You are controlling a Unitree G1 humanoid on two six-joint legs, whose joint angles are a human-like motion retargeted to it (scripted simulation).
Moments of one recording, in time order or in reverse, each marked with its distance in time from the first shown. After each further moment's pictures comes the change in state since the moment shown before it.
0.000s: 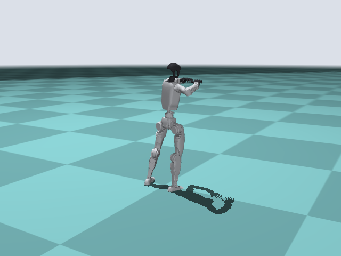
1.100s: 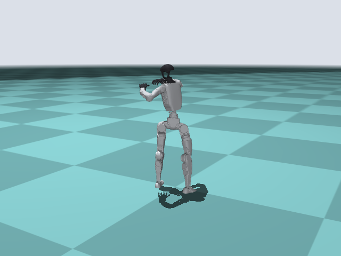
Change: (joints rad) left arm 1.716 0.143 1.599 -0.113 0.207 0.066 -0.031; right arm -1.823 0.497 1.651 0.024 -0.130 0.006 0.048; waist 0.939 -0.325 0.073; left_leg -0.154 -0.345 -0.733 -0.150 0.105 0.009; right_leg 0.248 -0.320 -0.675 0.096 -0.112 -0.054
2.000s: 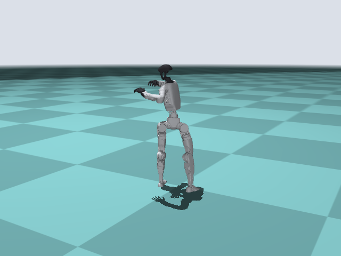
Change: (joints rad) left arm 0.130 -0.133 0.088 0.064 0.013 0.030 -0.021; right arm -0.068 0.219 0.042 0.123 -0.117 0.018 -0.010; waist 0.225 -0.008 0.074; left_leg -0.031 -0.043 -0.066 0.000 -0.015 0.001; right_leg 0.007 -0.028 -0.072 0.025 -0.004 -0.016
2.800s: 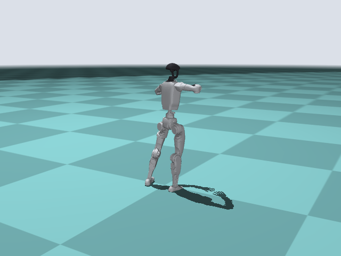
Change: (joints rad) left arm -0.799 0.057 -0.909 0.001 0.009 -0.067 -0.071; right arm 0.621 -0.569 -0.239 -0.022 0.086 -0.019 0.068; waist -1.016 0.240 -0.115; left_leg 0.282 0.412 0.955 0.047 -0.039 -0.048; right_leg -0.248 0.431 0.927 -0.169 0.180 0.070
